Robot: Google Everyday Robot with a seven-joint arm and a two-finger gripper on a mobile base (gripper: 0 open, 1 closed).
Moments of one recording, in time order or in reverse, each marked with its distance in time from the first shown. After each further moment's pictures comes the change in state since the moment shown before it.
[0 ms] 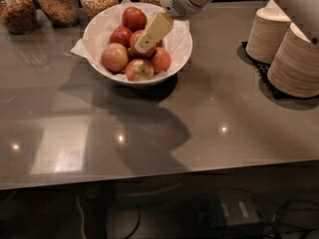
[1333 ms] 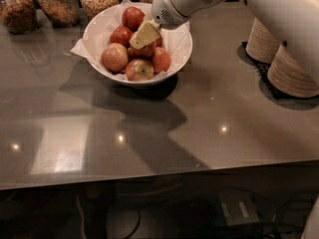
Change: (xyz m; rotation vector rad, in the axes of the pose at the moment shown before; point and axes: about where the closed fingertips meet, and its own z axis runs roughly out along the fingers) arm 0.002 0.006 0.045 -0.075 -0.018 0.052
